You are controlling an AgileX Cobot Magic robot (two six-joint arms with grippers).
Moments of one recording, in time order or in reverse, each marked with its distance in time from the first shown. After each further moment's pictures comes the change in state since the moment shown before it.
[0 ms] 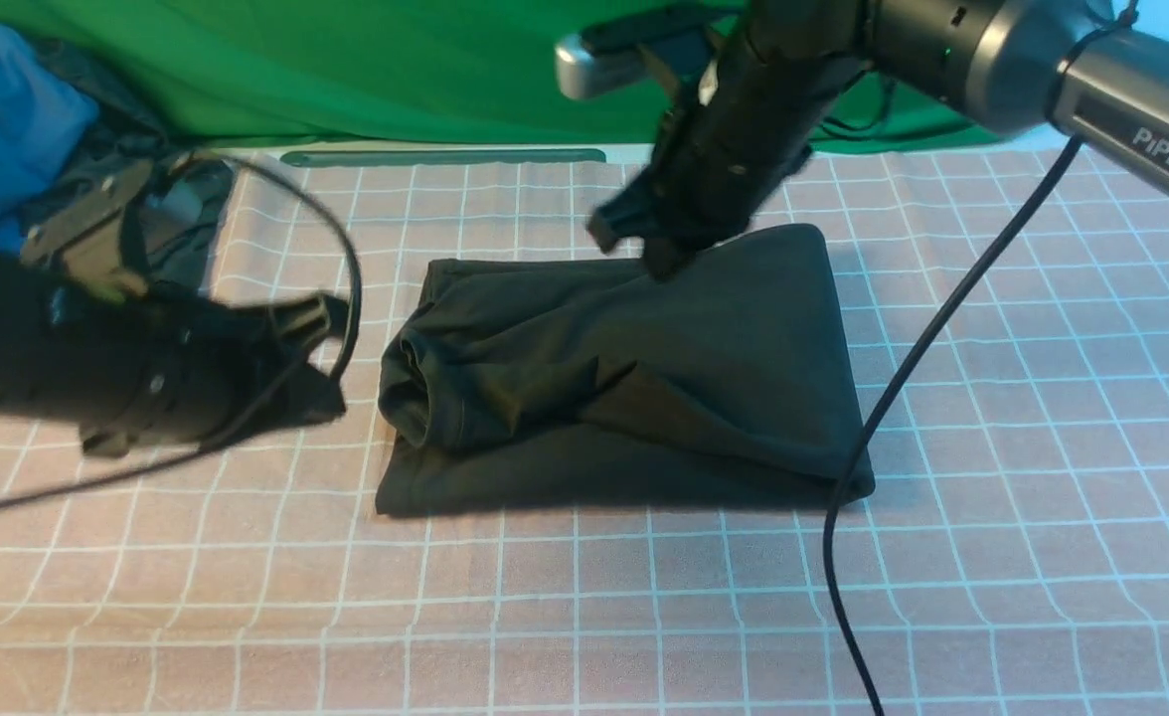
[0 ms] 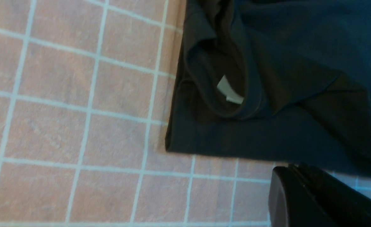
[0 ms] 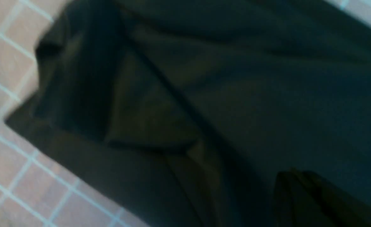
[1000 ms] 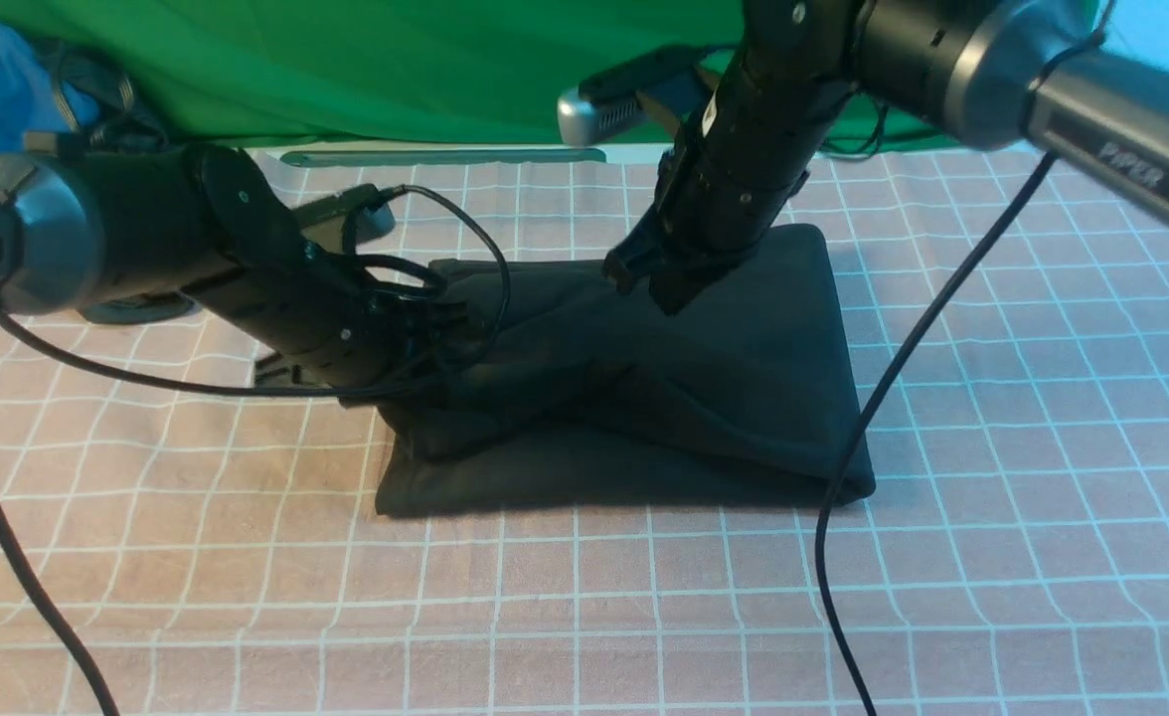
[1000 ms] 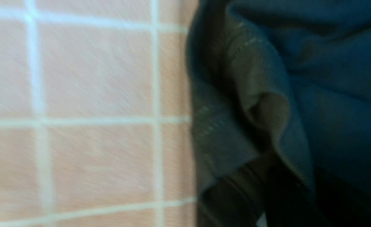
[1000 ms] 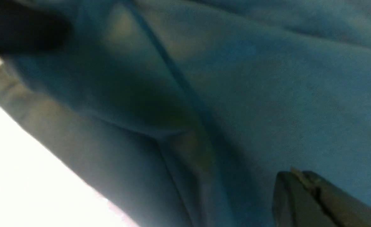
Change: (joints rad) right arm -0.002 0.062 0.000 0.012 -0.005 -0.104; left arm -0.043 0.507 -0.299 0.076 -0.022 0.129
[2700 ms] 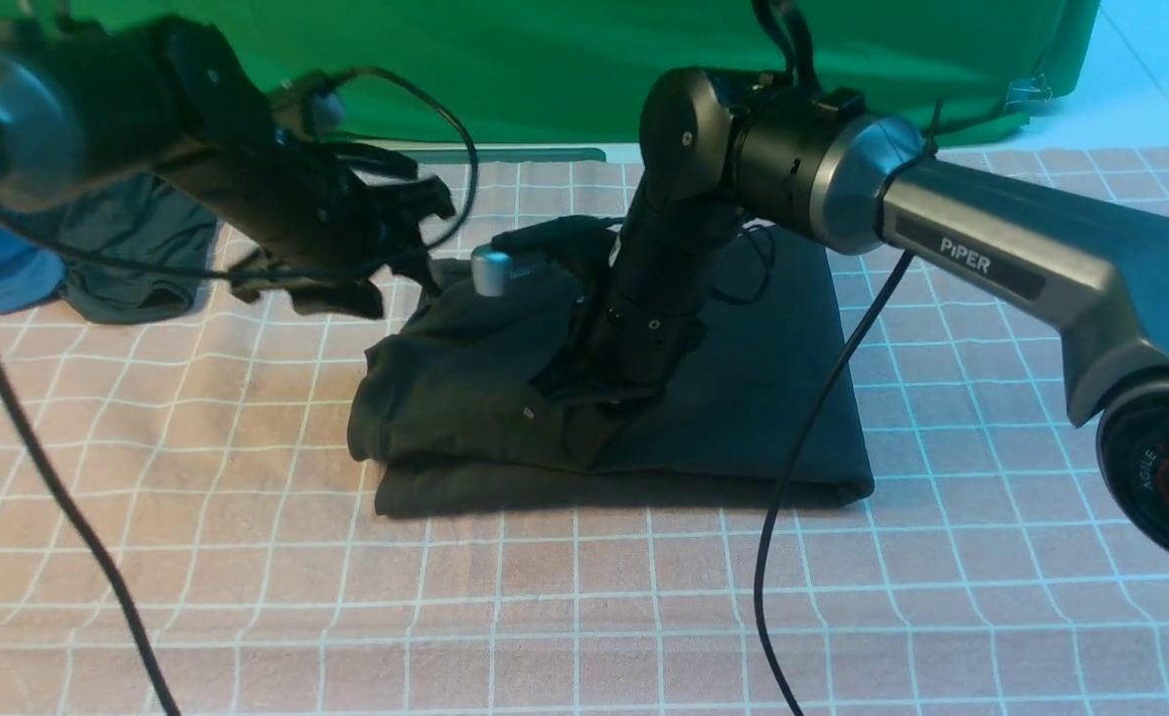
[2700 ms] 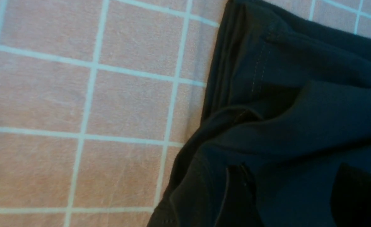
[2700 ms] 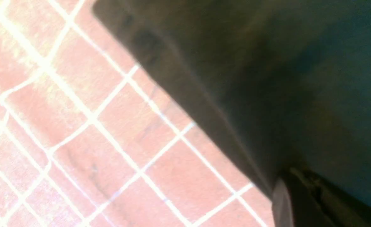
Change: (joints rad) right arm 0.081 0.123 0.000 0.241 0.100 -0.072; left arm 0.045 0.110 -0.253 -0.008 0.107 -0.114
